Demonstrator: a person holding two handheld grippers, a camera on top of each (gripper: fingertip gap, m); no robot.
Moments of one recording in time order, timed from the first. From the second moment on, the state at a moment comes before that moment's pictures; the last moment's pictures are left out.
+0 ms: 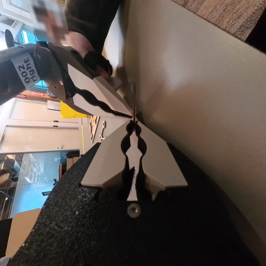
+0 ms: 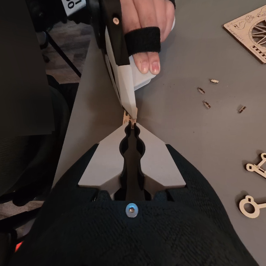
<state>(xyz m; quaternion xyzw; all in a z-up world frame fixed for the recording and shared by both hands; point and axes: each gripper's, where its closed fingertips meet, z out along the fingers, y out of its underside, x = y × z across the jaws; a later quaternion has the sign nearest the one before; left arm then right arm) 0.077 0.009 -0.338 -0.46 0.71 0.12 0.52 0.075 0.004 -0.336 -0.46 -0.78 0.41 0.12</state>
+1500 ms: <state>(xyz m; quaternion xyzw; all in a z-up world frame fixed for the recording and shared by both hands) -0.007 0.054 -0.218 -0.50 0.35 0.01 0.79 0.031 0.083 -0.242 -0.23 -0.62 0.20 0.72</state>
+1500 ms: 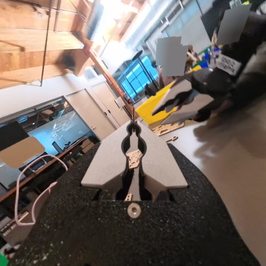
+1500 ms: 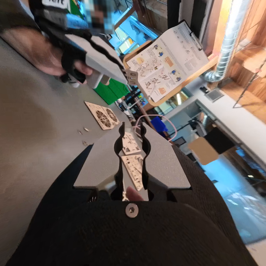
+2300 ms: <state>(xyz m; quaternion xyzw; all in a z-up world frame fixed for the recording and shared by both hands) -0.086 0.065 -0.188 -0.53 0.09 -0.23 0.81 -0.043 0.079 -0.206 -0.41 -0.44 0.36 0.71</state>
